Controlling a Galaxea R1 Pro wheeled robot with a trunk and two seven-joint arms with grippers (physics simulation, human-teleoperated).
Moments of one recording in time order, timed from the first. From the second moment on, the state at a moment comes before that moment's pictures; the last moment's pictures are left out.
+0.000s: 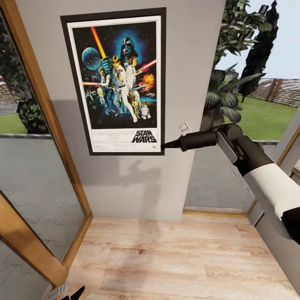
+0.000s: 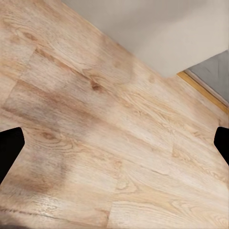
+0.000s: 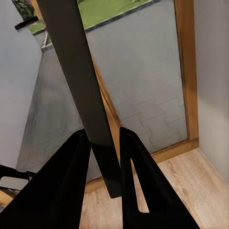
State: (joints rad) left arm -0.37 0.26 -0.39 -0.03 1.07 -0.24 -0.76; right arm -1.34 -0.24 0.49 -0.91 -0.43 0.81 1.19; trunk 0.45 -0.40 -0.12
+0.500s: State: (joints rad) left arm -0.37 0.26 -0.39 -0.03 1.07 -0.24 -0.76; right arm -1.34 -0.24 0.47 -0.91 -0.44 0.81 1.19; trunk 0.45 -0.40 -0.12
